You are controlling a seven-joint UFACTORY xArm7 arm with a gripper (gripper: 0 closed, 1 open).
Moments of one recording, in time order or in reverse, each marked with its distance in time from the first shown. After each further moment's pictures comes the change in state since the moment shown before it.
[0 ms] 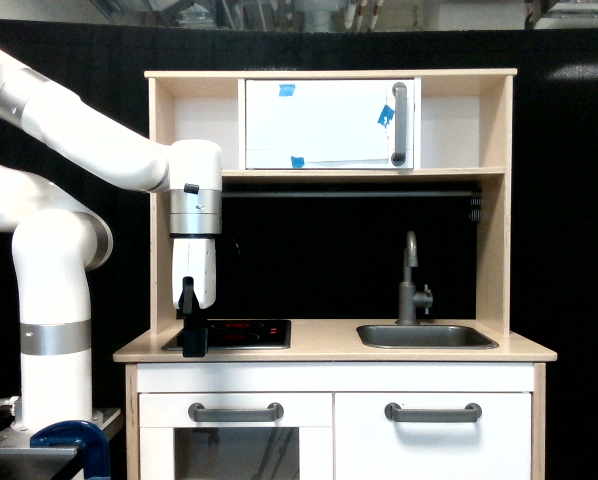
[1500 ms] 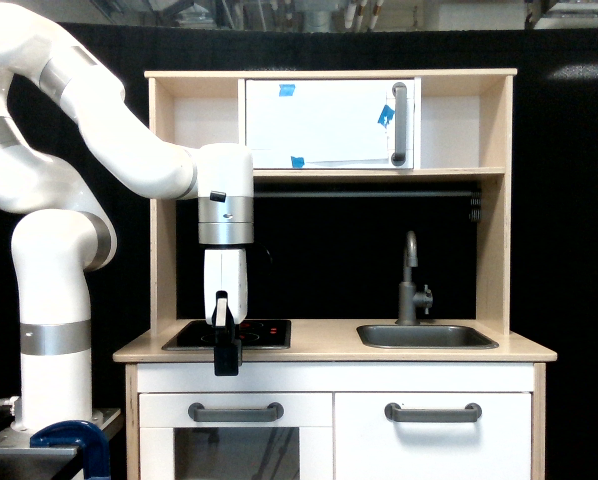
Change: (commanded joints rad) arm -0.088 0.414 -0.161 0.166 -0.075 -0.258 -0.195
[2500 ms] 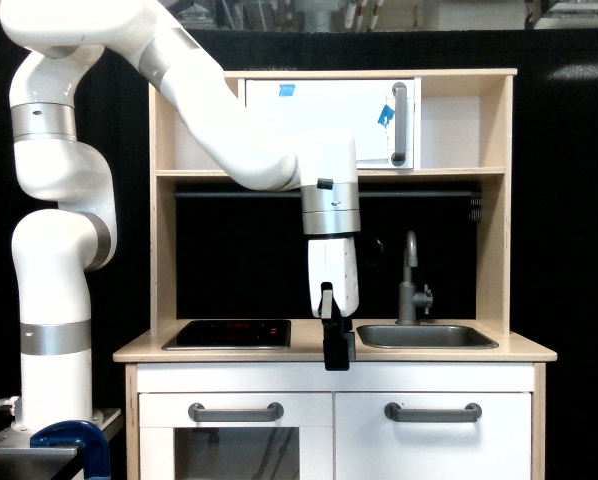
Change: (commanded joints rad) arm 0.024 0.498 0.036 0.485 0.055 -0.074 0.294
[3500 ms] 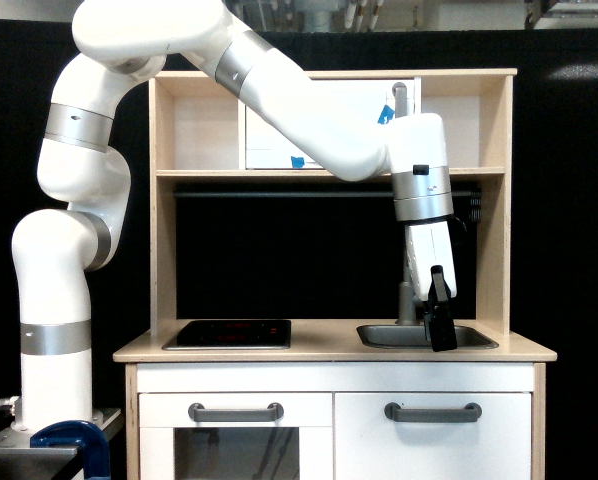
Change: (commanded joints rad) arm -0.035 0.278 0.096 0.396 0.133 0.040 -0.324
